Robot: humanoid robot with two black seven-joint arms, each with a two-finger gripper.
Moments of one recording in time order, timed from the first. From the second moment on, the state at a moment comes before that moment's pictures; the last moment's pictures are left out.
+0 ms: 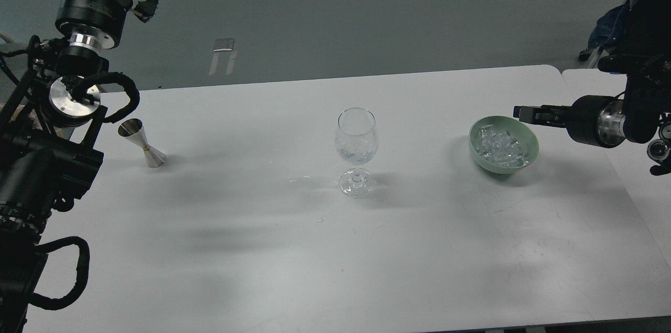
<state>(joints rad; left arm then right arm) -0.83 0.34 -1.26 -0.74 0.14 -0.36 -0.20 0.81 -0.77 0.41 1.10 -1.44 0.34 0.07</state>
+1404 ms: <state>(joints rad) -0.81 0.38 -1.27 -0.74 0.13 -0.36 -0.20 0.79 -0.60 0.39 0.96 -1.59 0.33 0.07</state>
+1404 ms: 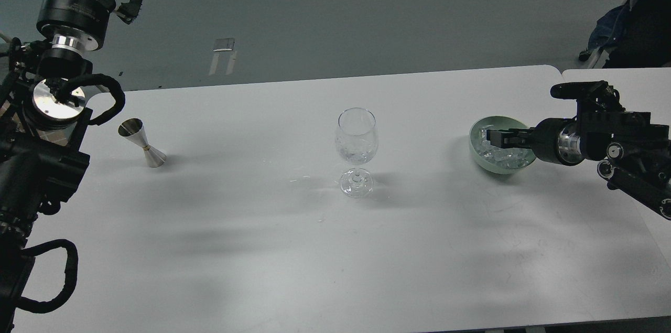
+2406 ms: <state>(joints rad) -0.81 0.38 -1.27 -0.73 0.12 -0.36 -0.20 0.80 -0.61 0.38 0.96 -1.62 0.34 0.07</state>
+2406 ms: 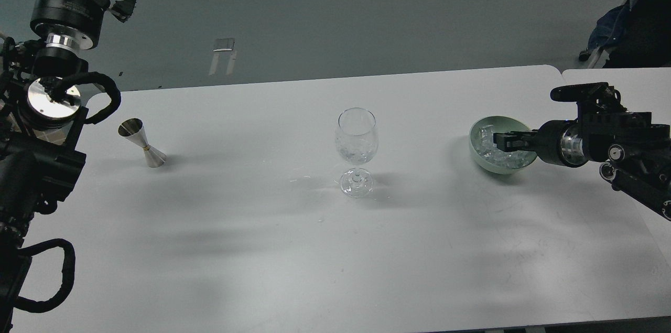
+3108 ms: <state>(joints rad) -0.81 0.41 -1.27 -0.73 0.12 -0.35 -0.20 0.82 -0.62 0.38 1.00 -1.61 0.35 0.07</state>
